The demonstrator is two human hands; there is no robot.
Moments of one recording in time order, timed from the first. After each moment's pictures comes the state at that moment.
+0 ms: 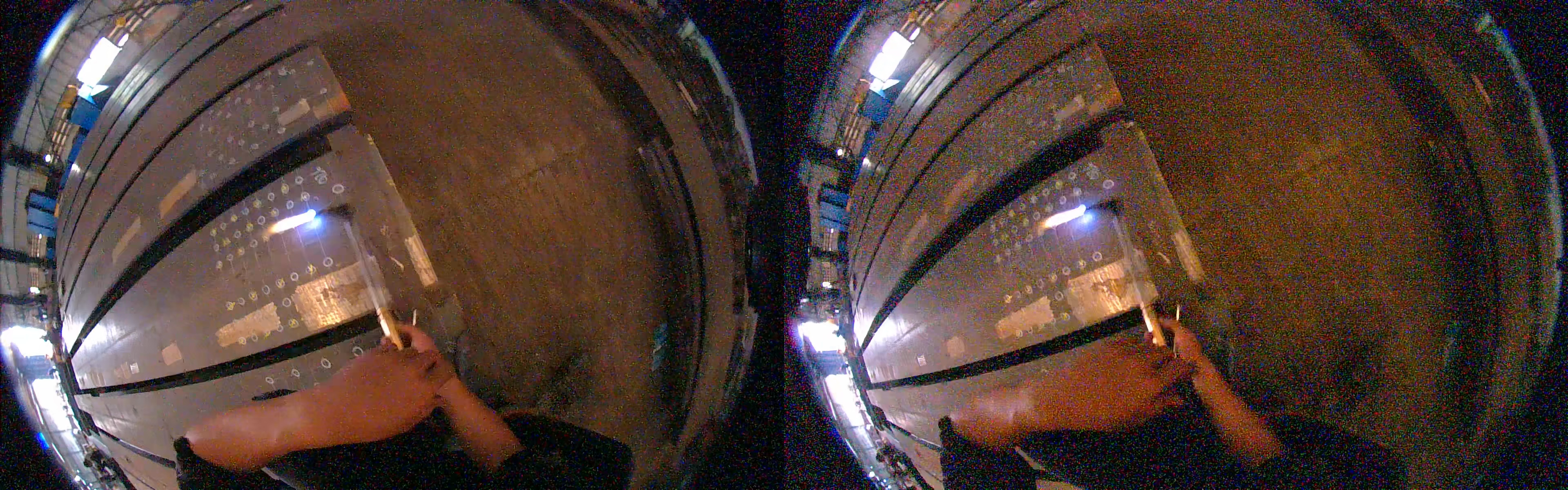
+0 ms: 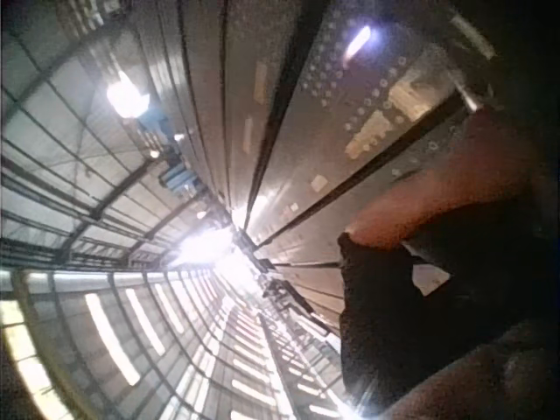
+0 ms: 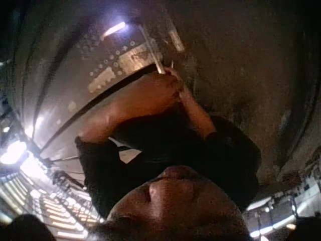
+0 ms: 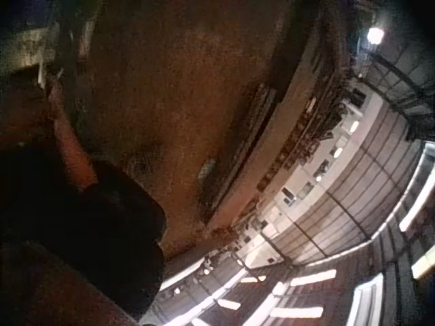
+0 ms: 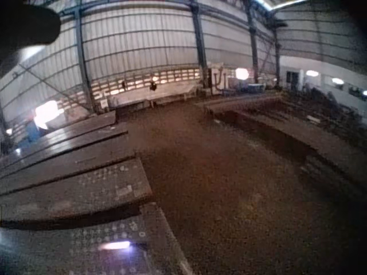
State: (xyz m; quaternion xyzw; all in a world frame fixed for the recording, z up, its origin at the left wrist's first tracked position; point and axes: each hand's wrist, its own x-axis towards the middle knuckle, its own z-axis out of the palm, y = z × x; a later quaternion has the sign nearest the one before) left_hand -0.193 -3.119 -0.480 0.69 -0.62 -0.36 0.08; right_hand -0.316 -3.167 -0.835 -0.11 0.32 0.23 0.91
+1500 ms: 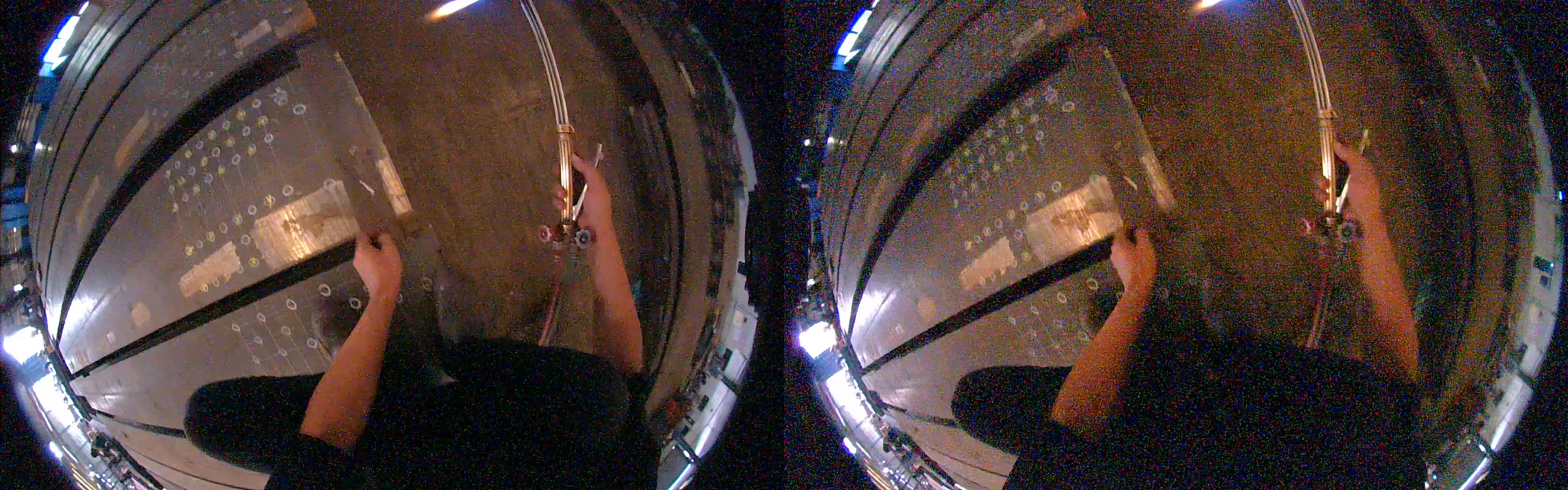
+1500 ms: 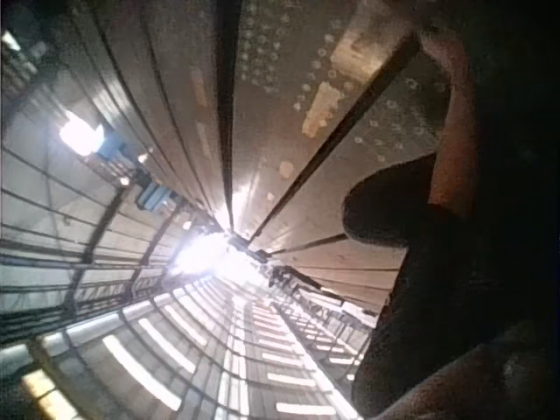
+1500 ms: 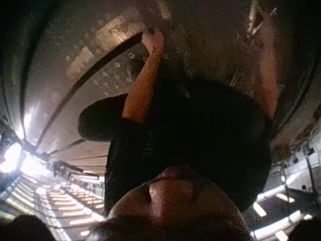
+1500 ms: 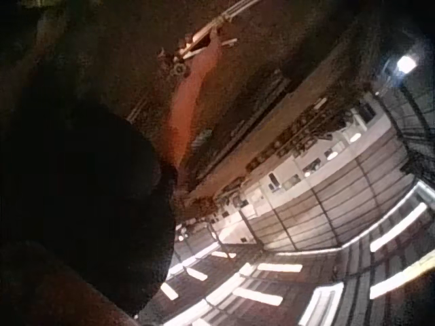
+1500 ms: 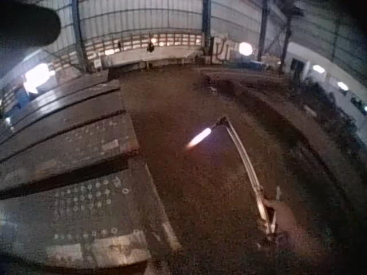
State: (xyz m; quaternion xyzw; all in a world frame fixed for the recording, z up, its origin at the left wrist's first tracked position) left_hand -0.229 -3.158 -0.751 0.89 0.14 -0.13 0.42; right_hand -0.285 -3.516 -0.624 -0.53 0.45 -0.04 0.72
